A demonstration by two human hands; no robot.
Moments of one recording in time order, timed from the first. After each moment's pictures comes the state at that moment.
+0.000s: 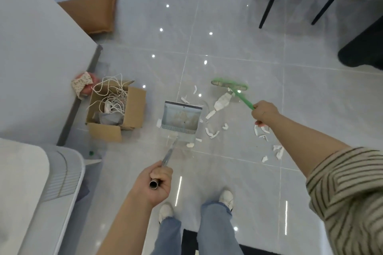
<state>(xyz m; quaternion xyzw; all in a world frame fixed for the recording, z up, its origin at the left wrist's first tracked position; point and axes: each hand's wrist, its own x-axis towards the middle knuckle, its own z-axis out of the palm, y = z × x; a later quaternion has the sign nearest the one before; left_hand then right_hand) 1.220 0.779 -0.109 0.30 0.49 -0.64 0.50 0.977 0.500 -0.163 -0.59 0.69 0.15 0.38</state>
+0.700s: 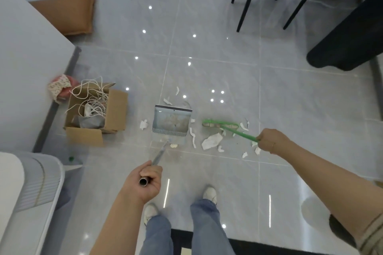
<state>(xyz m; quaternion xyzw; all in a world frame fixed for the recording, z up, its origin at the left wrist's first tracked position) 1.191 0.773 -0.097 0.27 0.50 -0.65 0.50 0.866 0.563 -0.136 -0.64 0.64 0.31 0.29</state>
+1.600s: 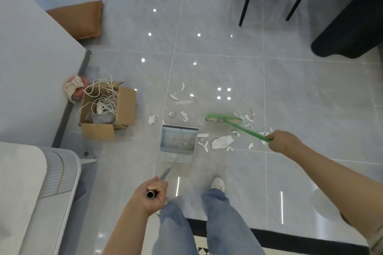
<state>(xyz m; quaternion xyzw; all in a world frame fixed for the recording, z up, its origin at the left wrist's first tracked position) 1.171 0.863 -0.107 0.31 0.54 -0.63 0.45 0.830 0.628 -0.114 -0.66 0.62 0.32 0.27</state>
